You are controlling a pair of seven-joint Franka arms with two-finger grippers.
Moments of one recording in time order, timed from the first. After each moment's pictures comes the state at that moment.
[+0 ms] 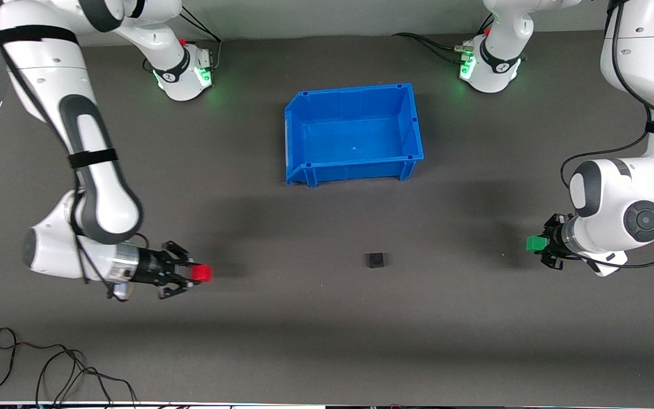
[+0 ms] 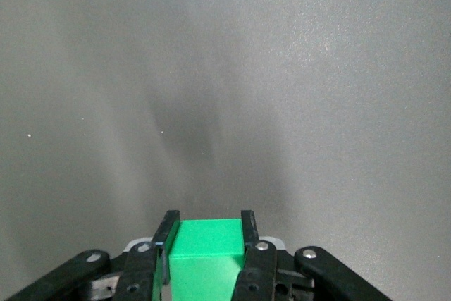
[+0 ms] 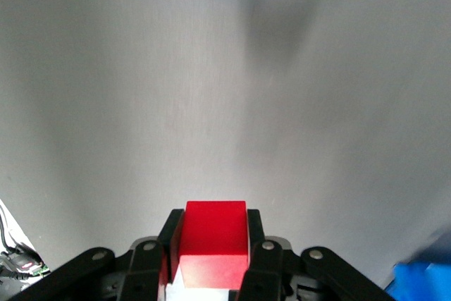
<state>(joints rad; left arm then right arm) 0.03 0.49 0.00 -1.84 0.02 2.23 -1.33 0.15 0.64 -0.04 -1.55 0.66 2.15 1.22</state>
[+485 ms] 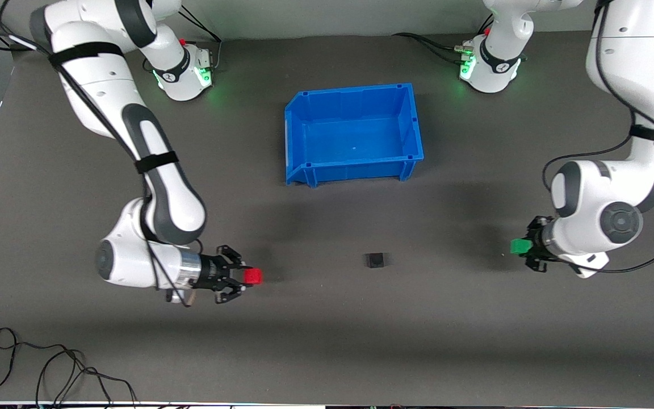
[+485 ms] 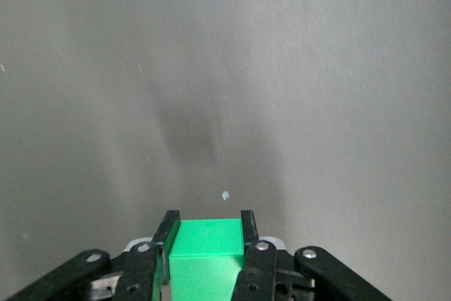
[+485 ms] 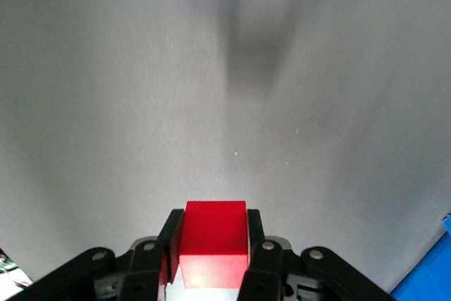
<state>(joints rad) -0.05 0.51 -0.02 -1.81 0.01 2.23 -1.49 0.31 0.80 -0.04 -1.36 0.66 2.16 1.41</state>
